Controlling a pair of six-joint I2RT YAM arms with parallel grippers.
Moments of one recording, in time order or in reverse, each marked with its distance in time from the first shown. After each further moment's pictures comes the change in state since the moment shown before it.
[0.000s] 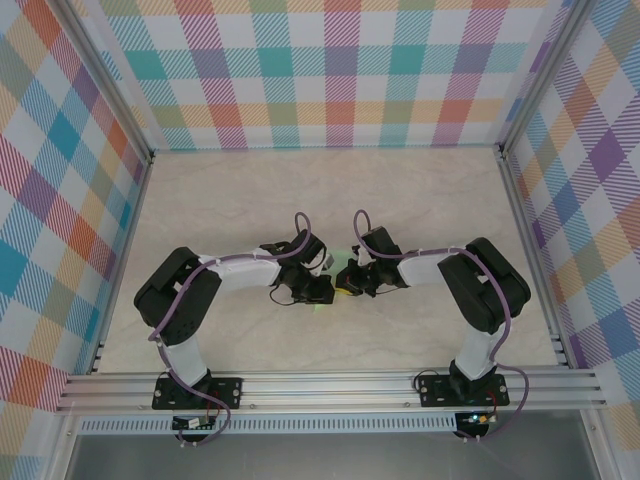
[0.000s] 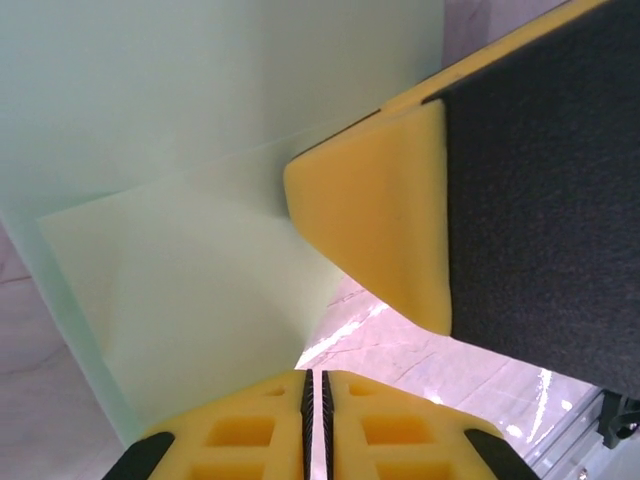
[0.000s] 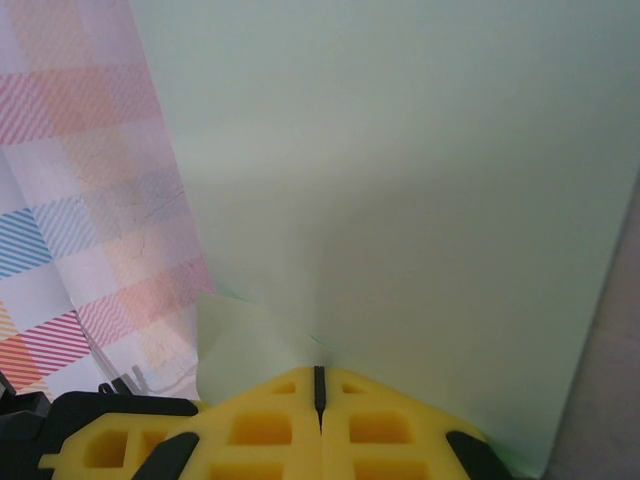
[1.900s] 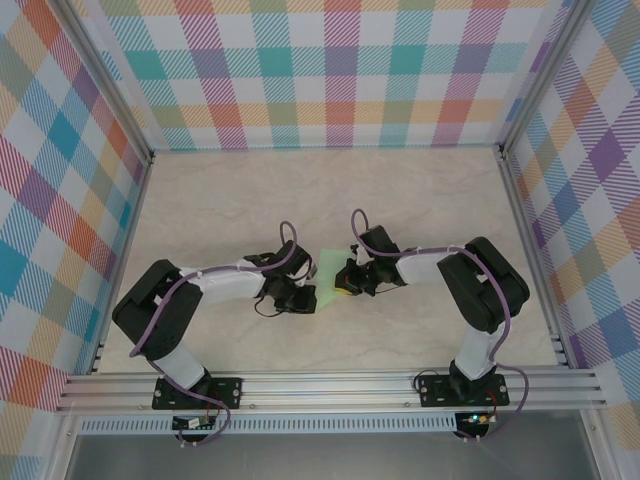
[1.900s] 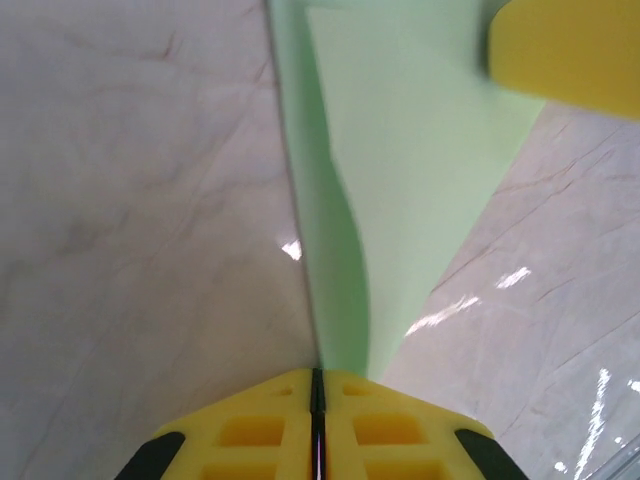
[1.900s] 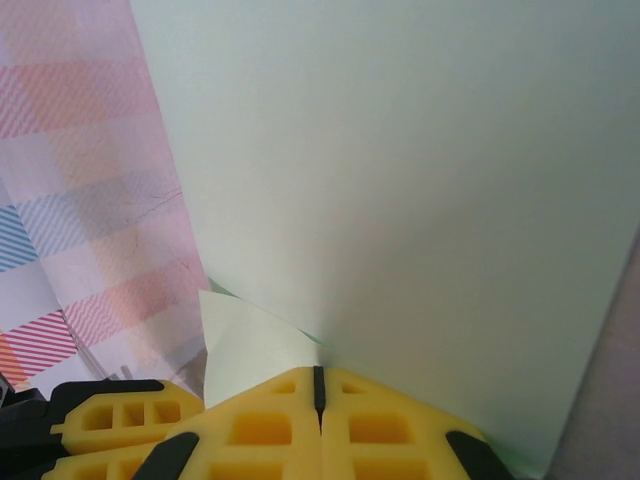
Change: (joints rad) left arm 0.018 -0.142 -0.163 -0.033 -0.103 0.025; right arm 0.000 0.007 0.027 -0.050 0.015 -0.026
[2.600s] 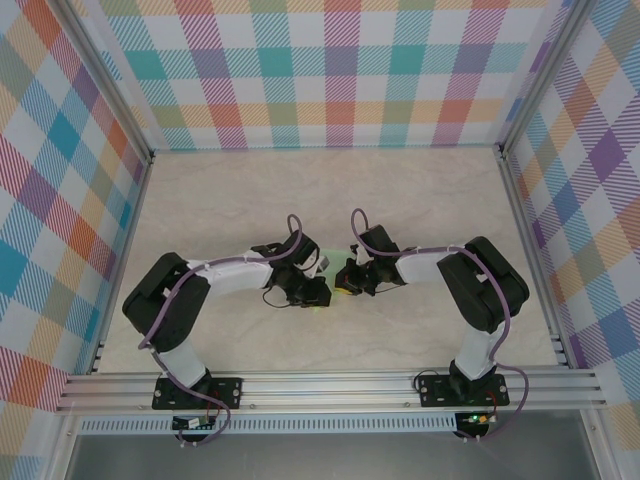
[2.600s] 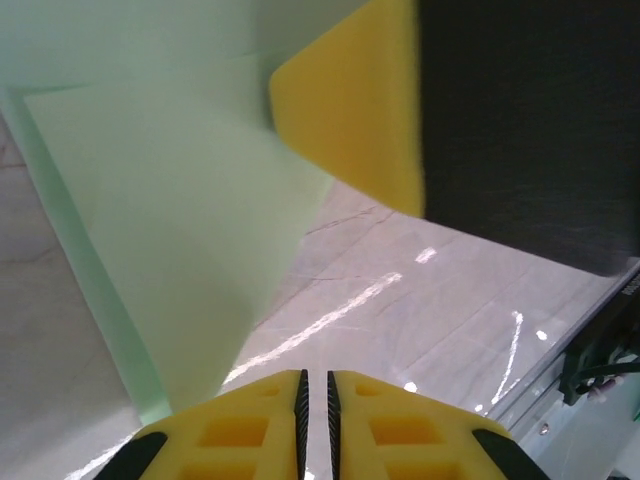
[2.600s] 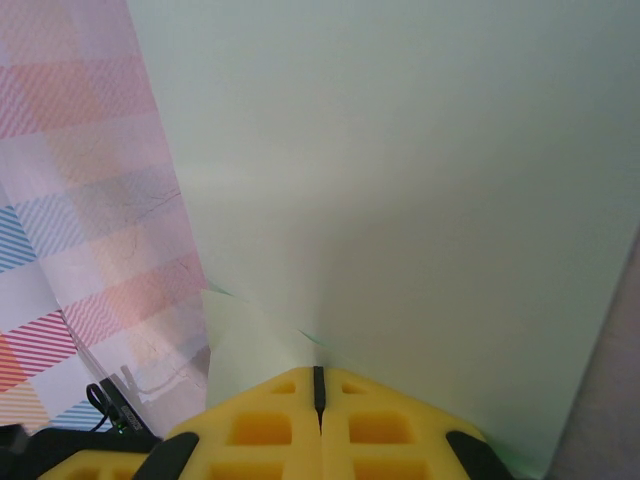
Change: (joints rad) left arm 0.000 0.083 0.114 0.008 0.176 -0.046; right arm 0.000 0.003 0.008 -0.011 -0.001 0.000
